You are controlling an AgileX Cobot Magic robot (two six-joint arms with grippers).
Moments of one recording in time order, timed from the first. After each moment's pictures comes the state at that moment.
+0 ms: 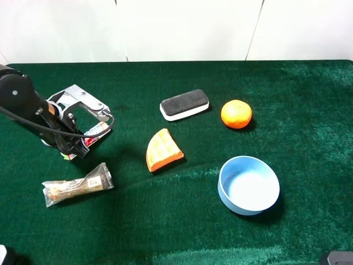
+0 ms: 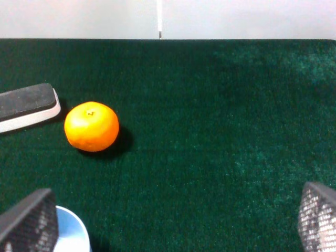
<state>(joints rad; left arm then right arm) -0.35 1.70 -0.59 0.08 0.16 0.21 -0.02 -0.01 -0.50 0.11 1.02 -0.06</state>
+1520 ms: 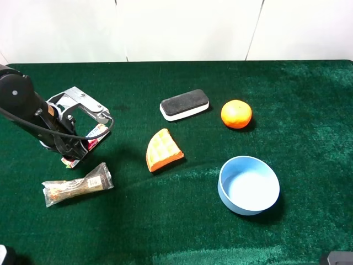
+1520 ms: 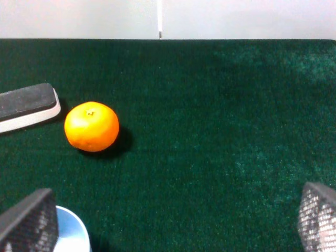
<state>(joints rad) -0.35 1.70 -0.59 0.08 0.18 0.21 -0.02 -0.01 -0.50 0.11 1.02 -0.06</state>
